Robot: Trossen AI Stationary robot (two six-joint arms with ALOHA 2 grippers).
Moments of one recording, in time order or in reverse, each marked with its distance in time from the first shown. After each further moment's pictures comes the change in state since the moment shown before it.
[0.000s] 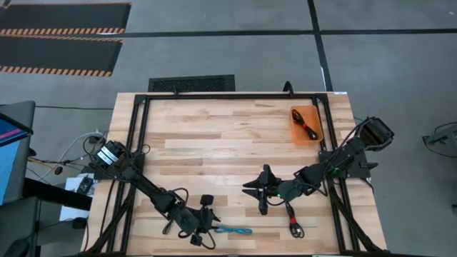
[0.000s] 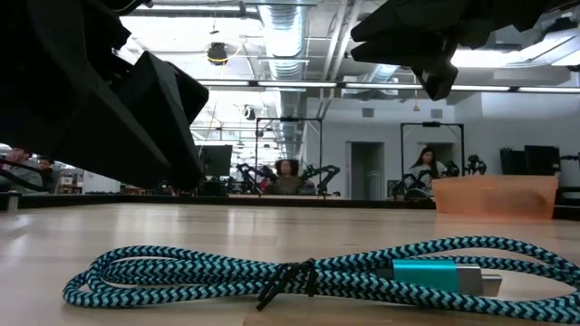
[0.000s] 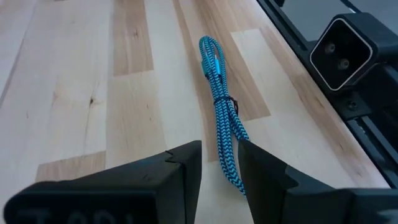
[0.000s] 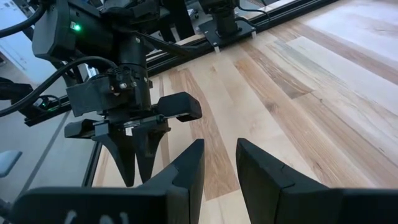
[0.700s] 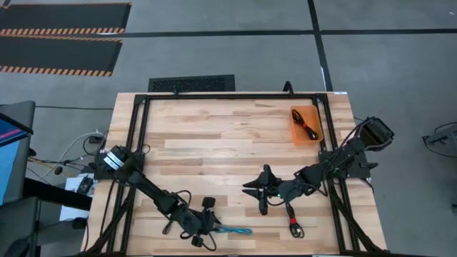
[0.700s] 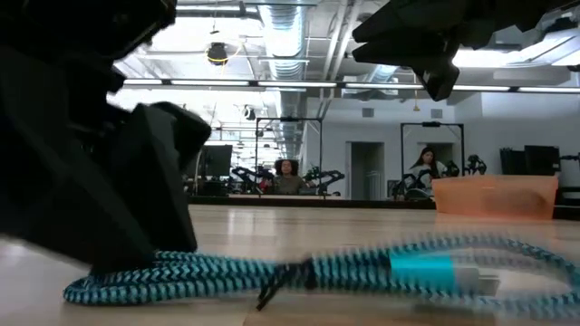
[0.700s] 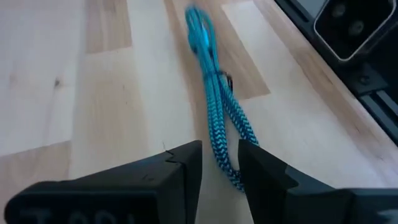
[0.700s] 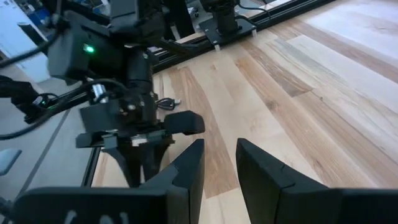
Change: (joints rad) left arm 0.006 0.091 0.000 0.082 0.033 0.019; right arm 0.006 0.000 0.000 -0.005 -0.001 0.002
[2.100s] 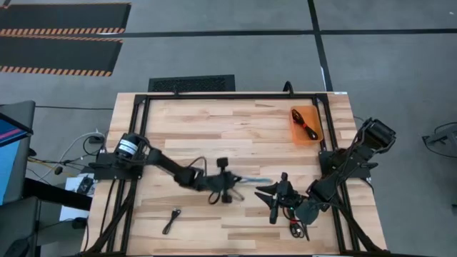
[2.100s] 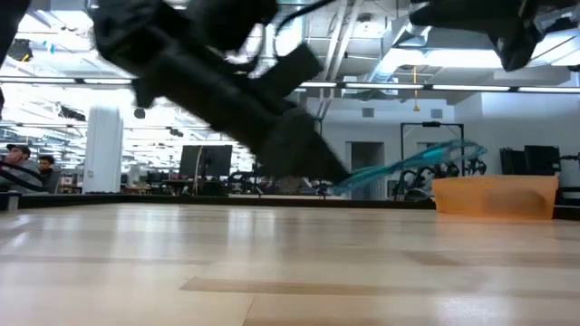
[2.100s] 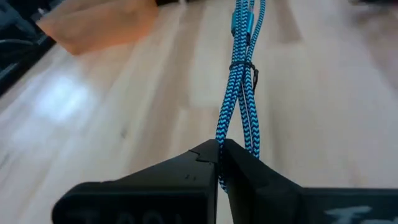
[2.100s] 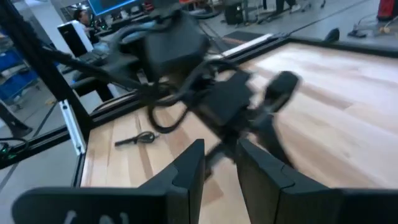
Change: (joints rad) left arm 0.396 0.022 0.059 0.108 -0.175 0.292; right arm 0.235 0.000 0.010 -0.019 0.499 0.093
